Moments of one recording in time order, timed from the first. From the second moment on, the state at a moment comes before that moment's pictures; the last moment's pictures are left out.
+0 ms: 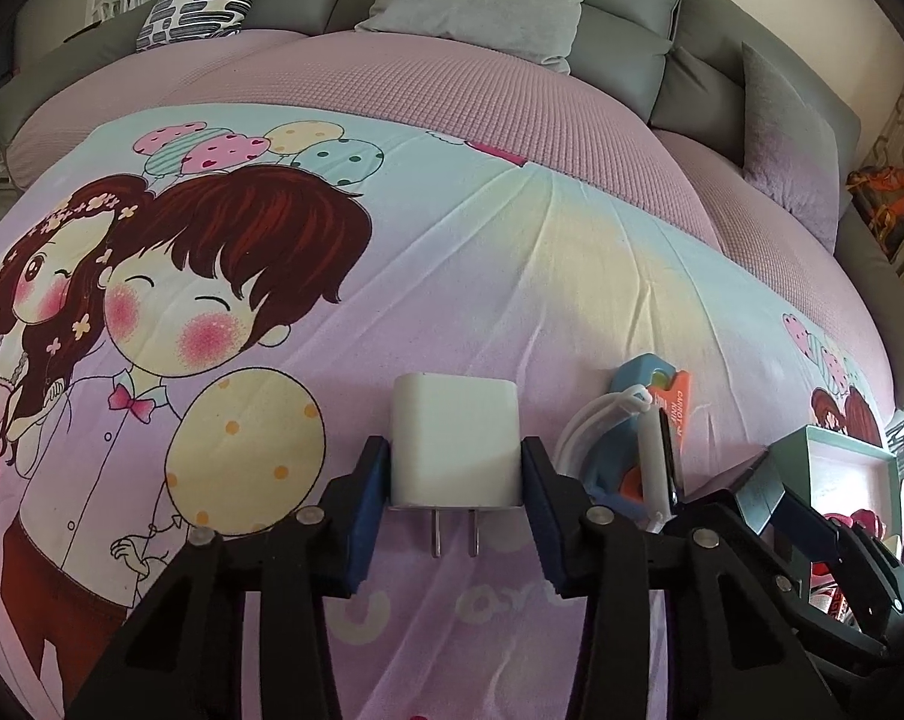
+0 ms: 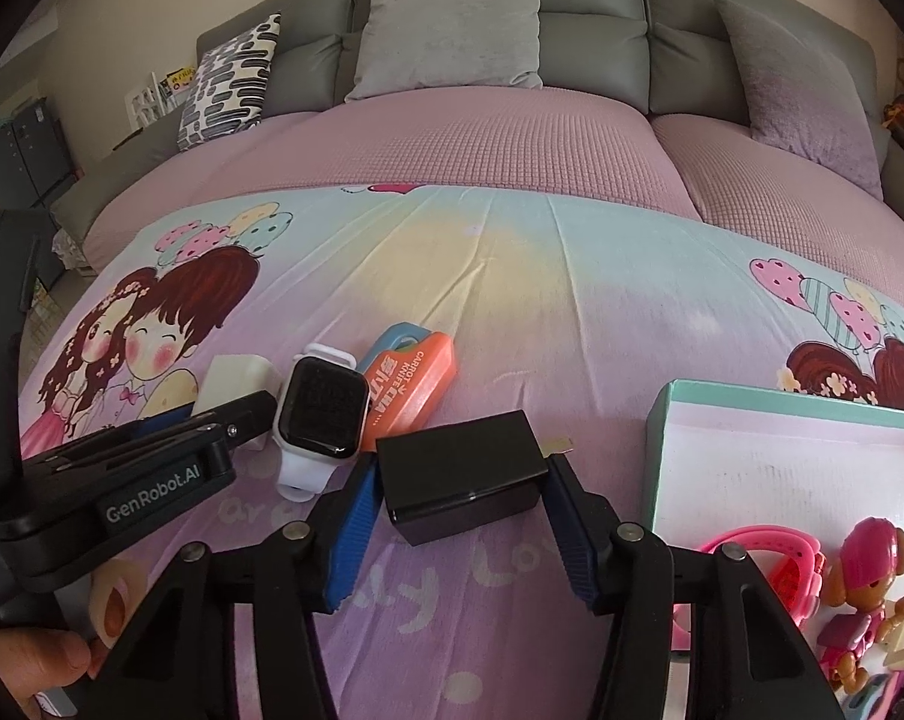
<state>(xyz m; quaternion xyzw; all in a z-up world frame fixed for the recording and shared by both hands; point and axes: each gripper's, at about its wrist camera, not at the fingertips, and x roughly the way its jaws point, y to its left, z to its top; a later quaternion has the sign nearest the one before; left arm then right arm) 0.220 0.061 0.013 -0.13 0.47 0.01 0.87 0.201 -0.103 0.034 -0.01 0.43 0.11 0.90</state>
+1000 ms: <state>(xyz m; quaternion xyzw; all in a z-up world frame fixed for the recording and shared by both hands) 0.183 0.050 0.084 -0.10 0.40 0.02 0.91 0.128 -0.186 0.095 0.06 0.36 -0.02 0.93</state>
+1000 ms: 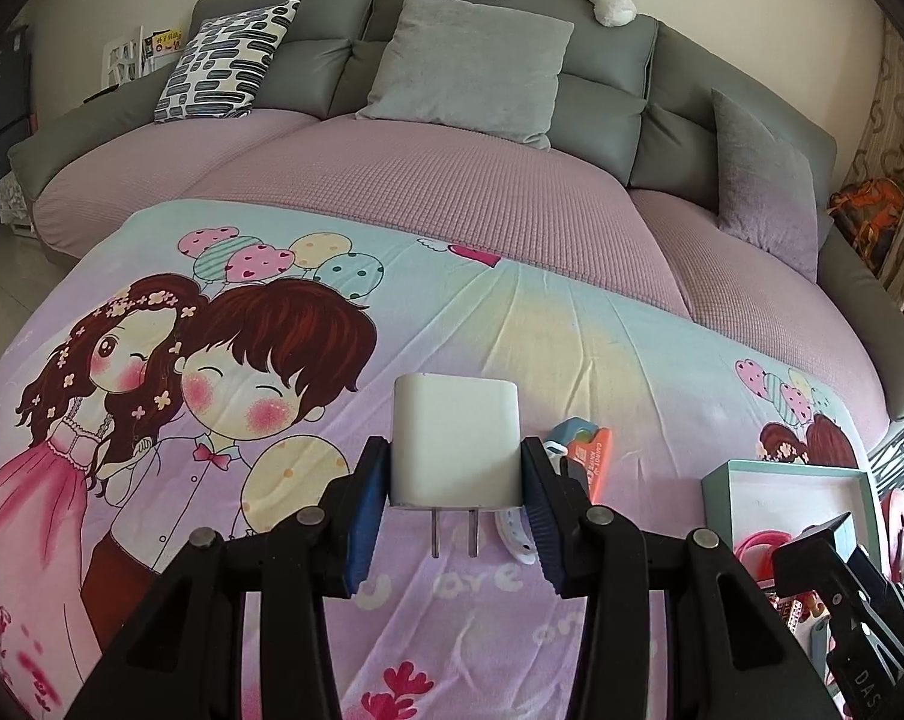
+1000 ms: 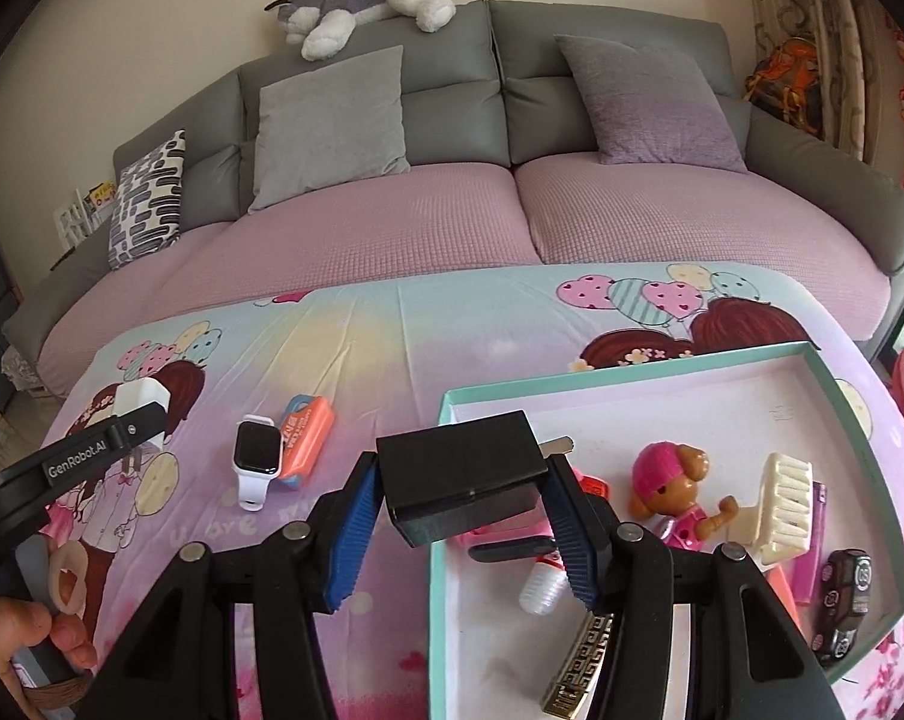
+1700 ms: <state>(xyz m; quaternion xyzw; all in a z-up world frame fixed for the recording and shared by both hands) 0.176 -0.061 0.113 -0.04 0.38 -0.11 0.92 0.093 -0.323 0.109 0.16 0.32 -0.18 0.92</state>
